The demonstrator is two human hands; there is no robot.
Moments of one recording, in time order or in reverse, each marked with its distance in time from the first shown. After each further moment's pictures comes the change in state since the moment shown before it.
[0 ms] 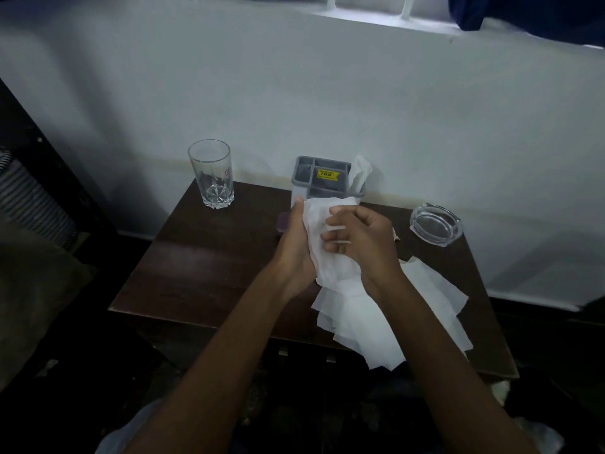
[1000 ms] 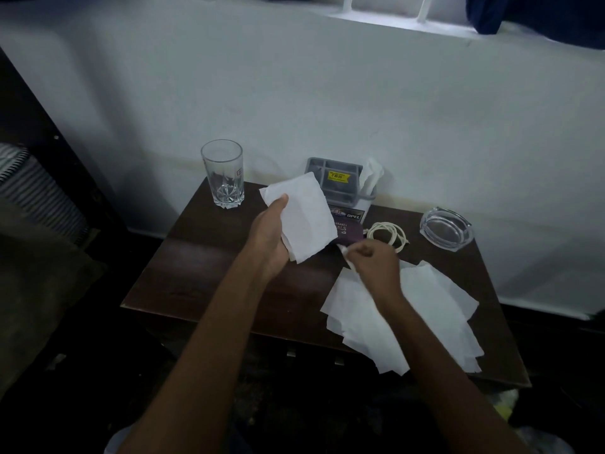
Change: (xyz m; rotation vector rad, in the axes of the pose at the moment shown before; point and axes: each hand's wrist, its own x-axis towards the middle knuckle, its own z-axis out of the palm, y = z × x) left_hand -0.007 0.033 -0.025 -0.051 0.271 0.178; right_hand 0.028 0.066 -0.015 -0.497 0.074 -0.143
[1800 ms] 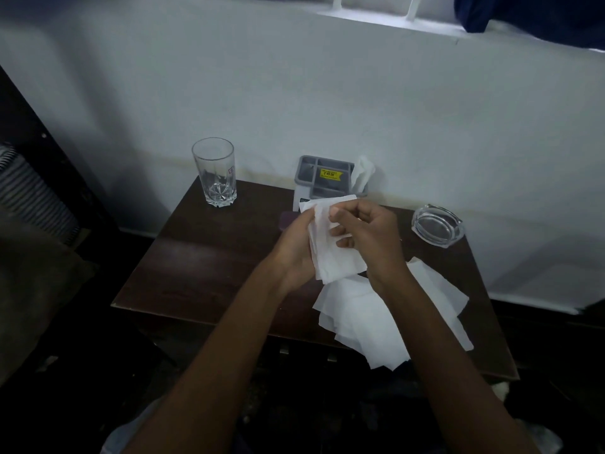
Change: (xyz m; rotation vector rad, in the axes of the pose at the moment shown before) left_hand -0.011 -0.030 0.020 0.103 -0.299 -0.230; right_hand -0.017 -0.071 -0.023 0.286 -0.038 -0.009
